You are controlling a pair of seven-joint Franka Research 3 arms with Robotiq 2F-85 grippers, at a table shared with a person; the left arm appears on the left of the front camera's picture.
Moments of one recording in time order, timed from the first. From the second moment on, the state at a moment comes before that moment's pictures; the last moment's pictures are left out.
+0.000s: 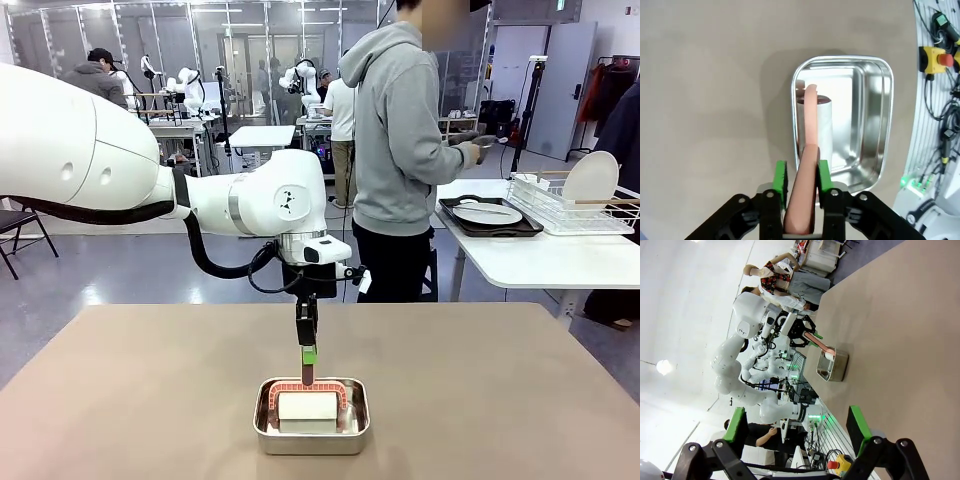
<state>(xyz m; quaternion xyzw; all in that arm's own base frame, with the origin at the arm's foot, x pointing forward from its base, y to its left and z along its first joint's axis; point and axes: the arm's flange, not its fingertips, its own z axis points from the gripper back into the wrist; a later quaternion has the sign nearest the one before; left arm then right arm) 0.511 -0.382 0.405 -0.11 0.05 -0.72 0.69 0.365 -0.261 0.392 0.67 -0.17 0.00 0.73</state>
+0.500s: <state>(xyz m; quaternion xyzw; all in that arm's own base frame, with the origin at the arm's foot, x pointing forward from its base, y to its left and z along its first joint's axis) 0.510 -0.382 0.409 -0.12 0.06 -0.71 0.69 0.365 -0.261 0.392 0.67 -0.17 0.00 0.73</state>
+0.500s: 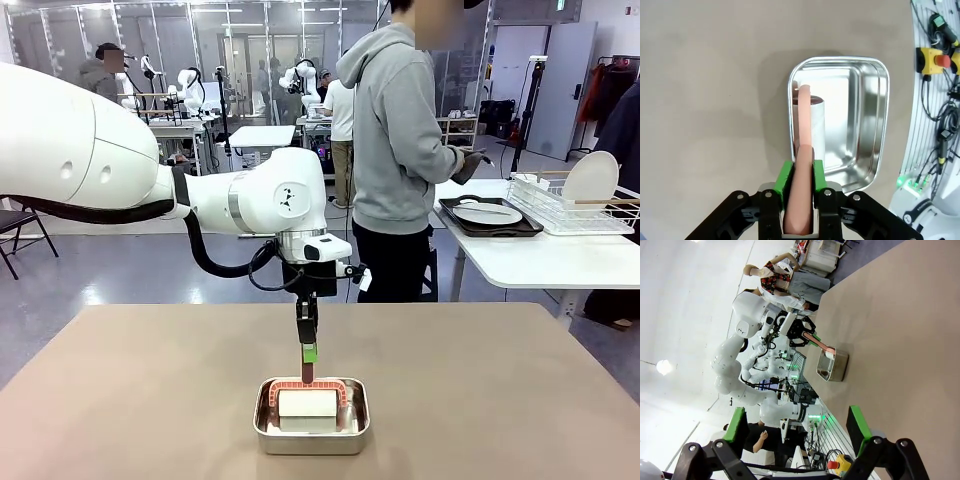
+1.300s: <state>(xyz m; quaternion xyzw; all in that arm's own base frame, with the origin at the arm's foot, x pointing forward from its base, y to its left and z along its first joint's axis) 0.511 -0.235 0.600 -0.10 -0.06 -0.27 0.96 0.365 -0.261 0.392 0.67 -0.17 0.00 0.73</state>
